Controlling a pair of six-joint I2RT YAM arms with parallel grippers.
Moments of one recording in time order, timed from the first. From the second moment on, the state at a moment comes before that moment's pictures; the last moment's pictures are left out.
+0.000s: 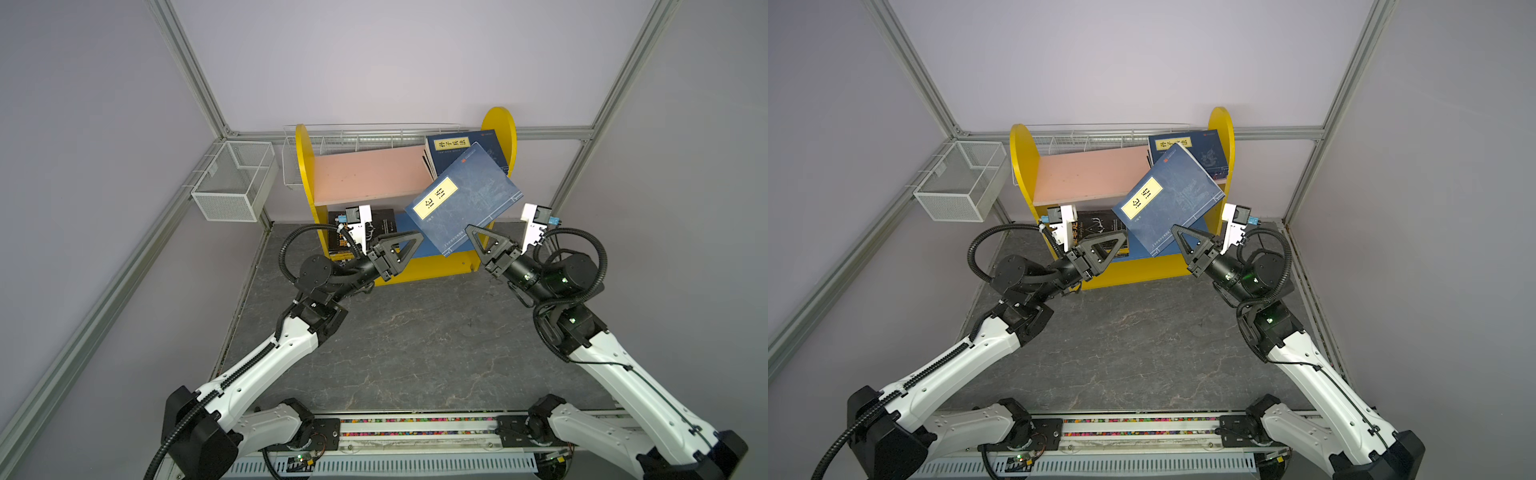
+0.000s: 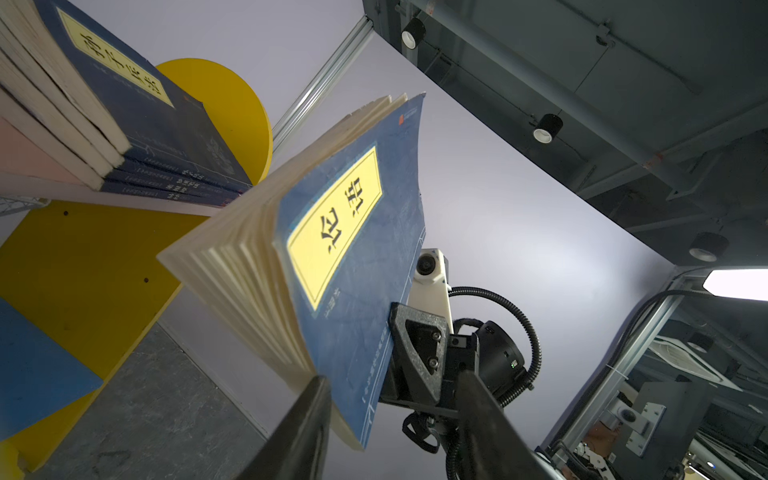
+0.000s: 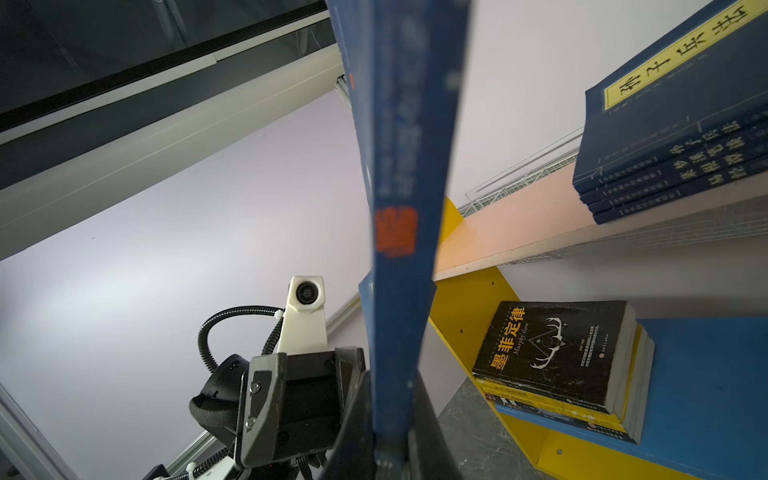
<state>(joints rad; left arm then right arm) -0.70 1.18 1.00 0.65 0.51 -0.95 0.53 0.99 1.00 0.34 -0.38 0.82</state>
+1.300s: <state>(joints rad) -0.70 1.28 0.99 0.78 0.53 -1.01 0.59 1.05 0.92 0.60 -0.32 0.98</state>
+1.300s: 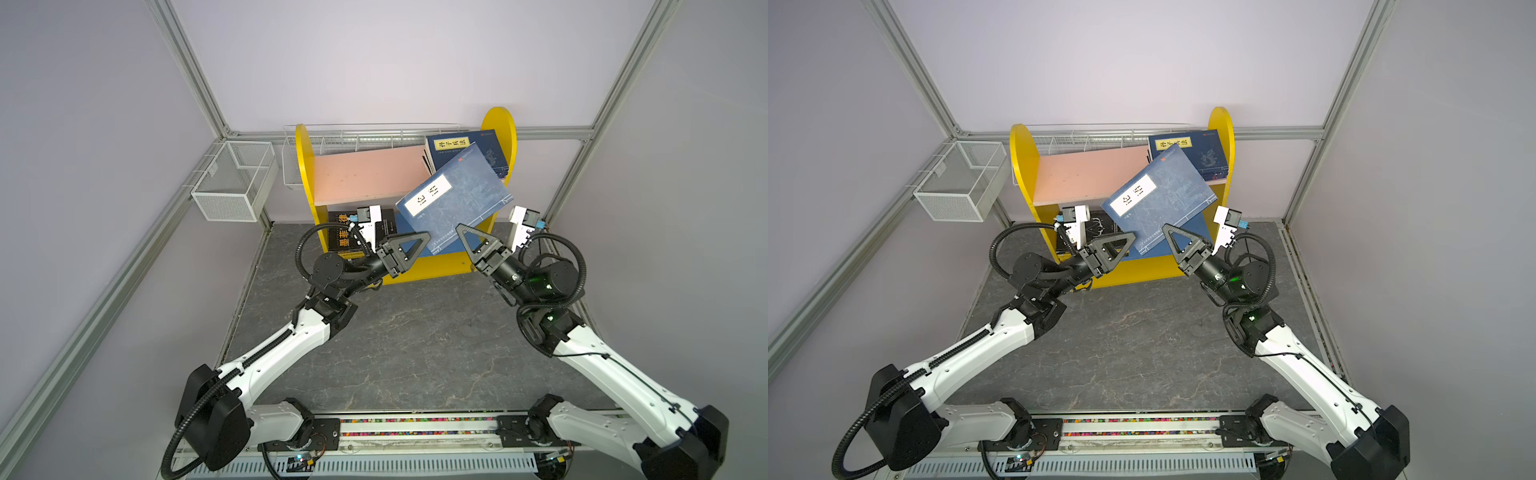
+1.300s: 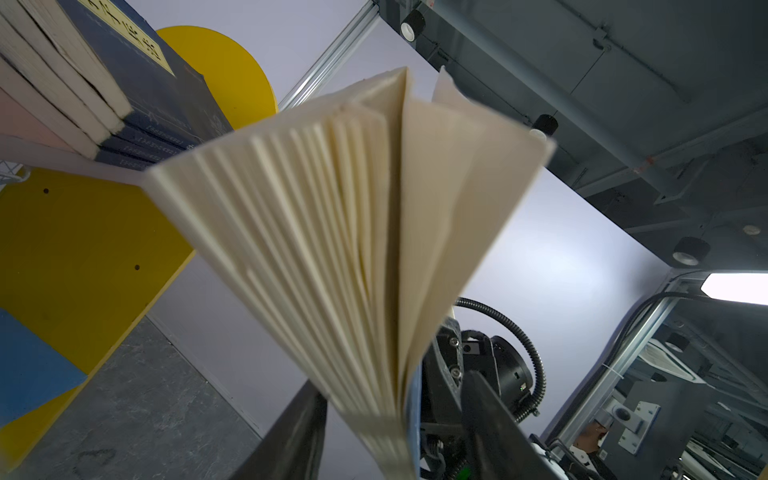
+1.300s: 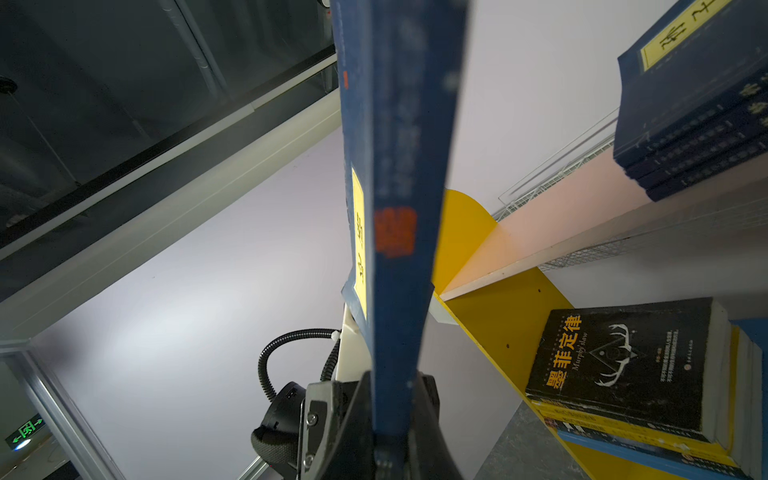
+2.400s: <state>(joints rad) -0.69 1.33 0.97 0.93 0.62 -1.05 0.54 1.10 0.89 0.70 -0.32 1.12</state>
